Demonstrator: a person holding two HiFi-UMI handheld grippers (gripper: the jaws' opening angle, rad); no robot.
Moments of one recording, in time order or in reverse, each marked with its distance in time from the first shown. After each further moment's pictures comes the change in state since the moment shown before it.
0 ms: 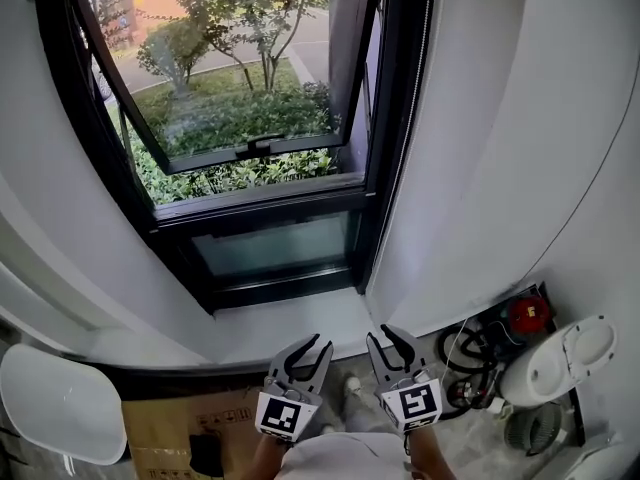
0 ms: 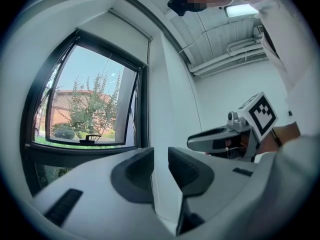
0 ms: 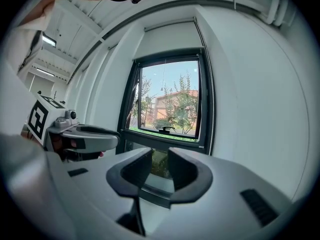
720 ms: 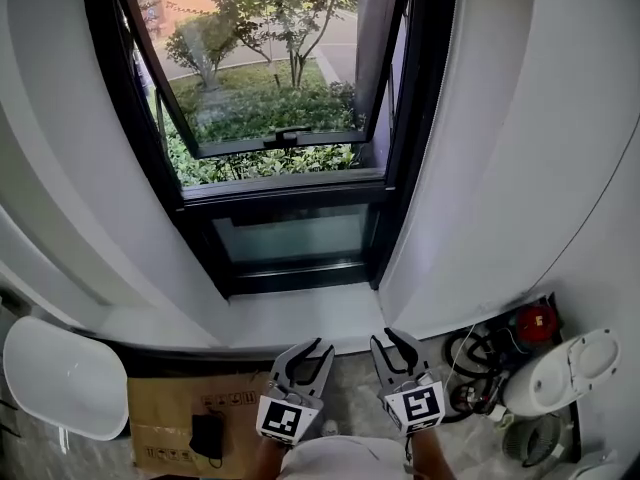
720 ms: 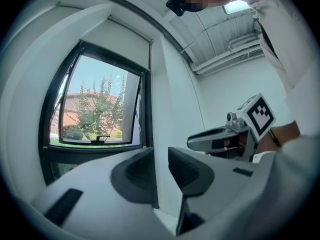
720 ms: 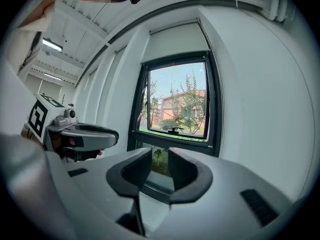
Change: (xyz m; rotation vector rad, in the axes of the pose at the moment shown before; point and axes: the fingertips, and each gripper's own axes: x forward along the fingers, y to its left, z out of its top) left arm -0.058 -0.018 0.009 0.024 0.024 0.076; right arm -0.033 0.038 0.002 0.004 -0.007 0.076
